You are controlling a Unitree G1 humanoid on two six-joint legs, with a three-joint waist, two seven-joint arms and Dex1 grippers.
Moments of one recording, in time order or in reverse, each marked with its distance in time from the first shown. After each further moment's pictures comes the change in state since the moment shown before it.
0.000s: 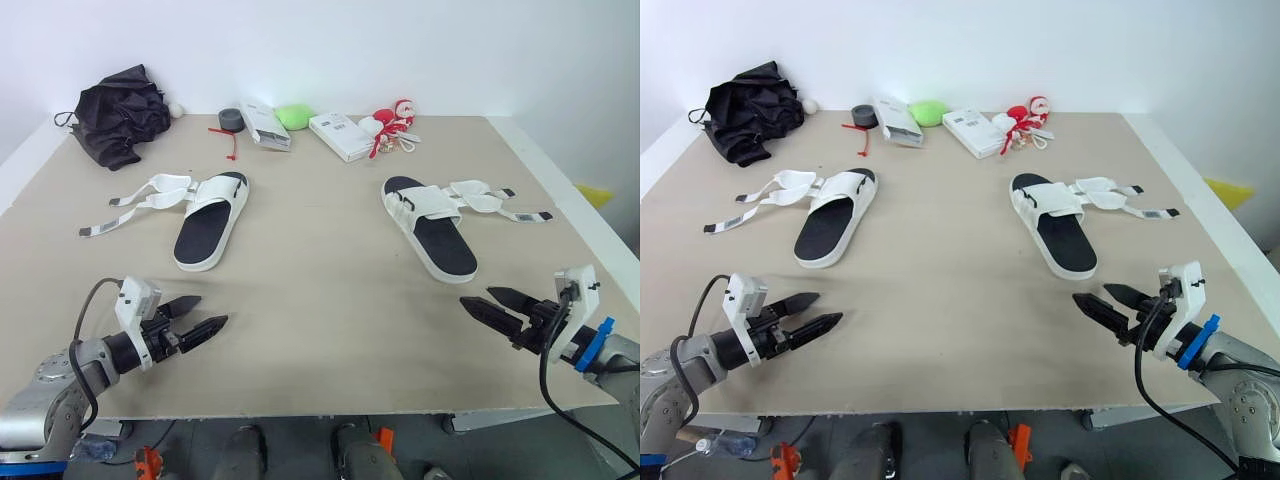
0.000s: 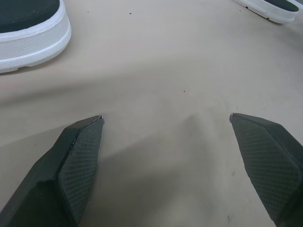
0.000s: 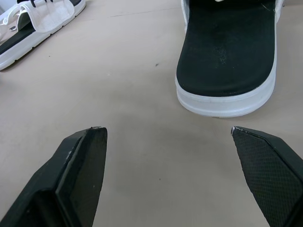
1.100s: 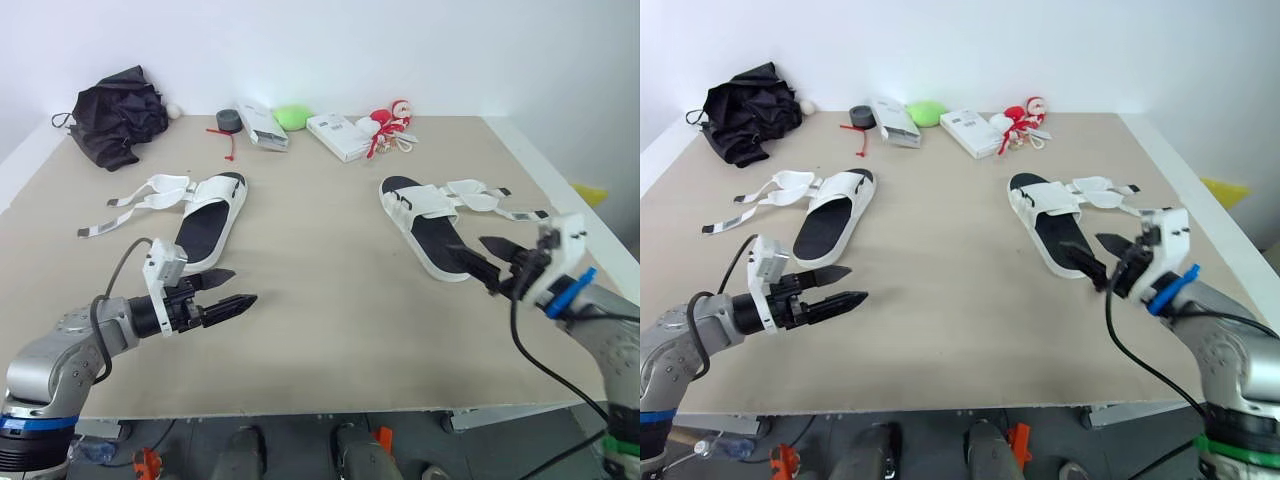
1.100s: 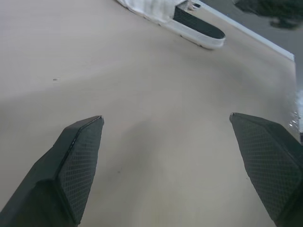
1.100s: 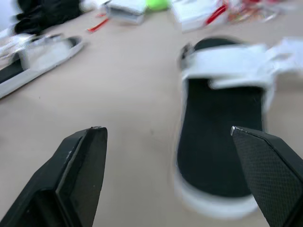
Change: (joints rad) left arm -0.345 -0.005 -0.107 -0.047 -0.130 0.187 -0.033; right arm -0.442 0.100 0.206 0.109 -0.150 0.026 -0.307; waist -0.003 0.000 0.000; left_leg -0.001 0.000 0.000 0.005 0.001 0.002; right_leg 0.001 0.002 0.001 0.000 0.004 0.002
